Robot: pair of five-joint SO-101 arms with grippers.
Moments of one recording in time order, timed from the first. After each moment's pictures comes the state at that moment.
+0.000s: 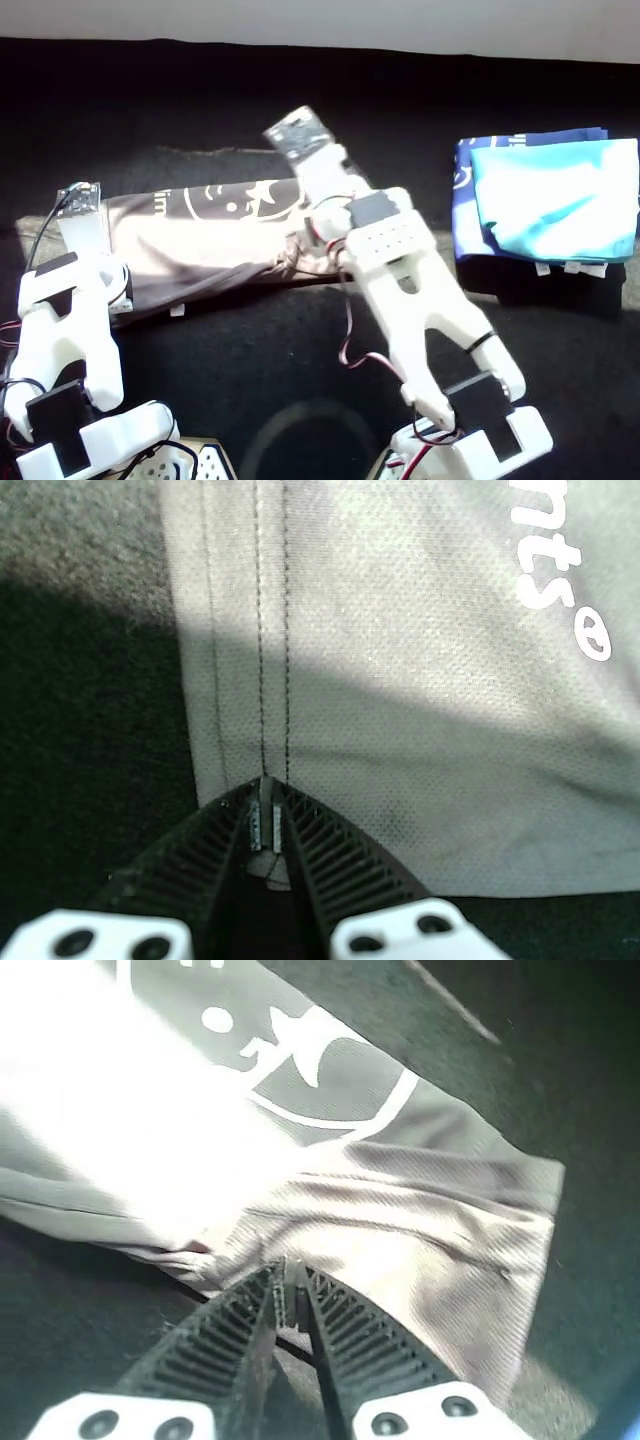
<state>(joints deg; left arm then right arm) -32.5 -8.5 50.9 40.7 -14.3 -33.7 -5.2 19.4 50.9 16.7</state>
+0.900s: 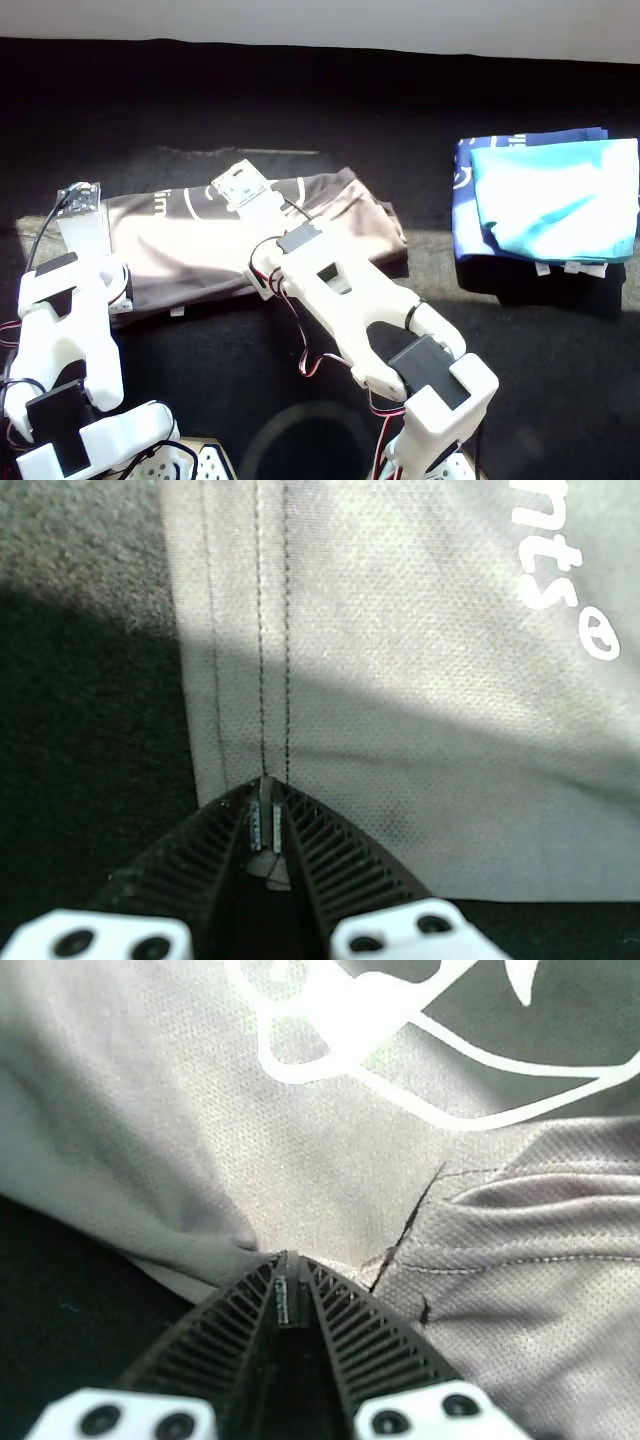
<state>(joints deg) -32.5 -8.5 50.9 40.7 -14.3 -42.9 10.6 19.9 46.7 4.6</state>
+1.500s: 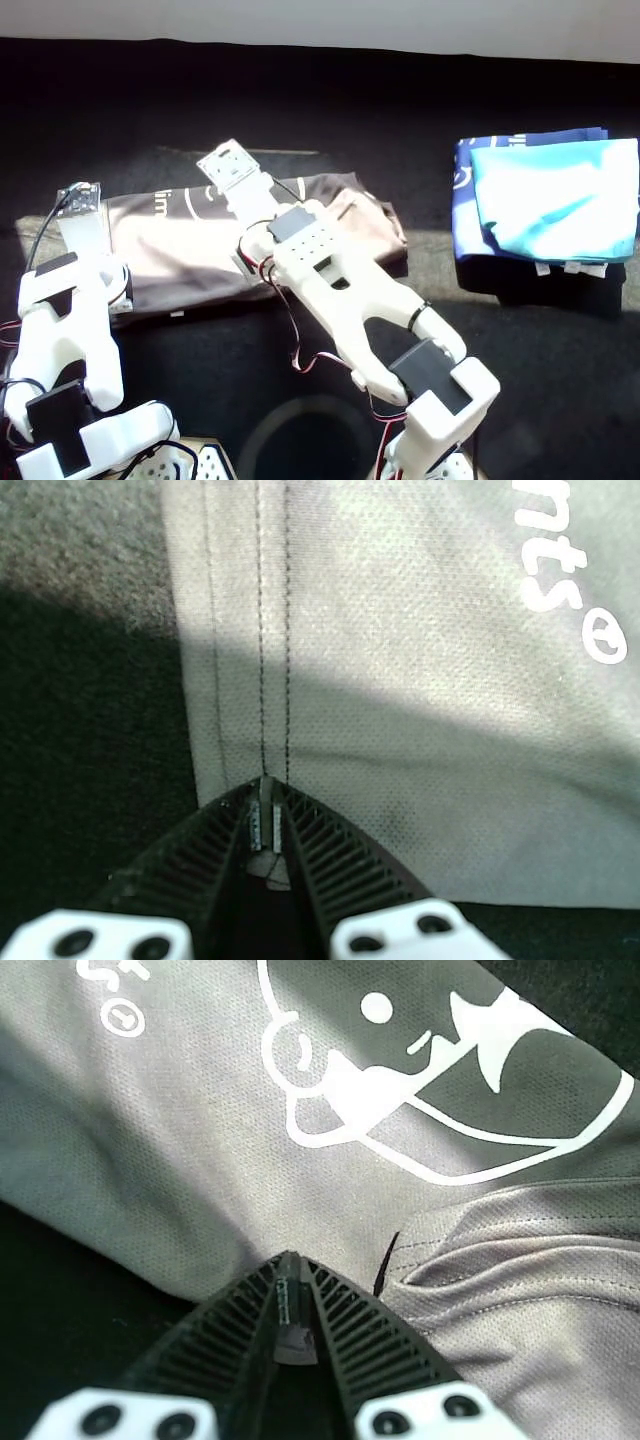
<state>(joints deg) -32.5 -8.5 50.9 40.7 -14.3 -44.2 9.4 10.6 52.2 4.6</state>
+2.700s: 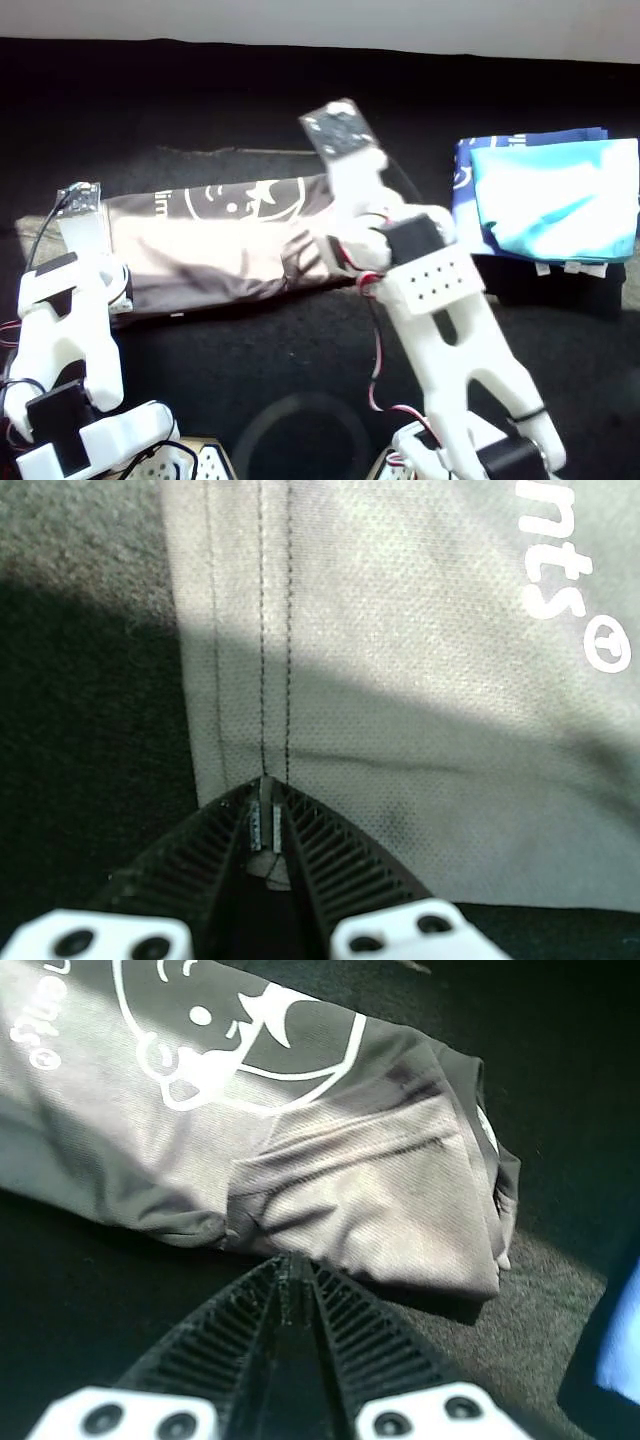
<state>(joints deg) -32.5 -8.5 50.9 40.7 -14.3 -28.0 -26.4 23.6 67.3 4.6</state>
